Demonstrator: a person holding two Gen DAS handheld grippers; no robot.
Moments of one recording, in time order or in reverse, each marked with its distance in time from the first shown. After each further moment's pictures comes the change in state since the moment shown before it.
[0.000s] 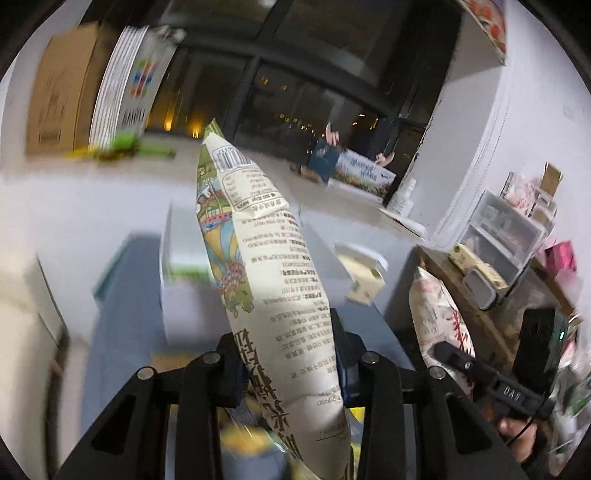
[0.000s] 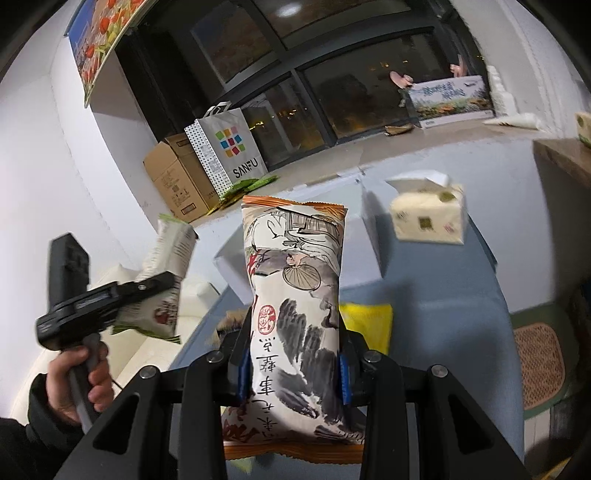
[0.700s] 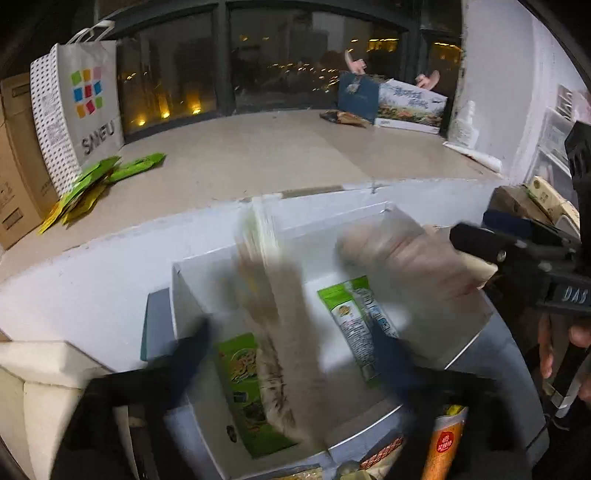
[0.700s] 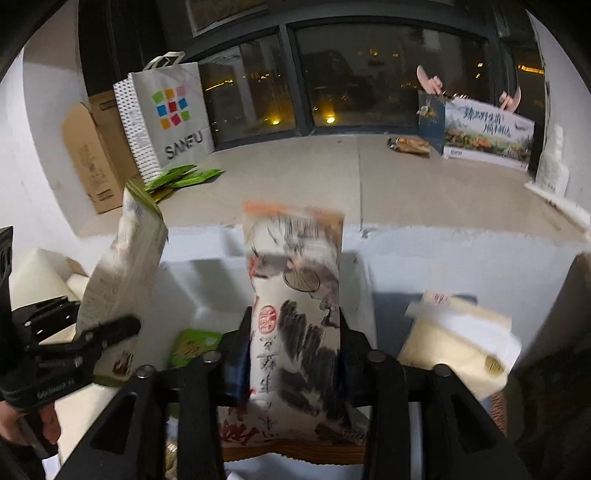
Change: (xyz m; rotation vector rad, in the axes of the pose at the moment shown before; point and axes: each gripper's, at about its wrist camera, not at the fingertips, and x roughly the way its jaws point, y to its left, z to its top) left arm 0.186 0.044 0.094 0.241 0.255 0.187; right arm 0.217 -0.013 0.172 -0.131 0.150 -0.292
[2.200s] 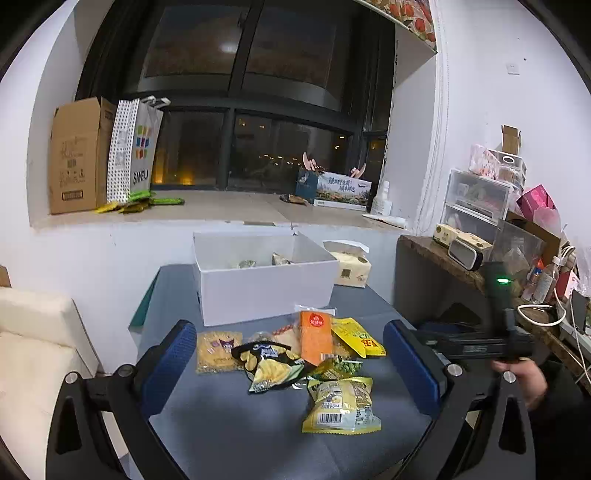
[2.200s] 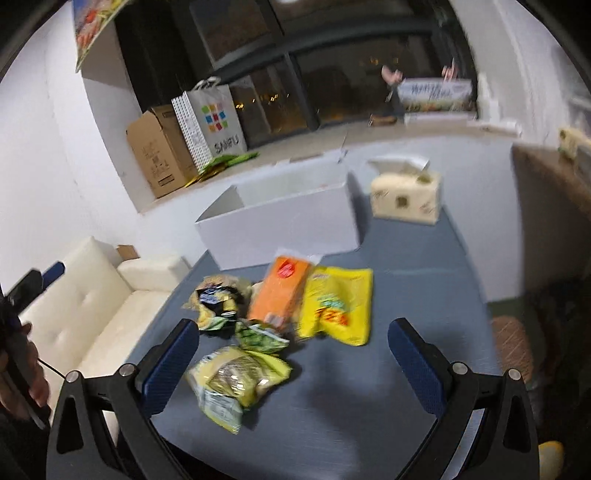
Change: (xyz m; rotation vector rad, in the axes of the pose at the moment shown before) left arm -0.268 -0.066 -0.260 -0.097 -0.397 -0.126; right arm -0.193 0.001 -0.250 0.093 -0.046 0.159
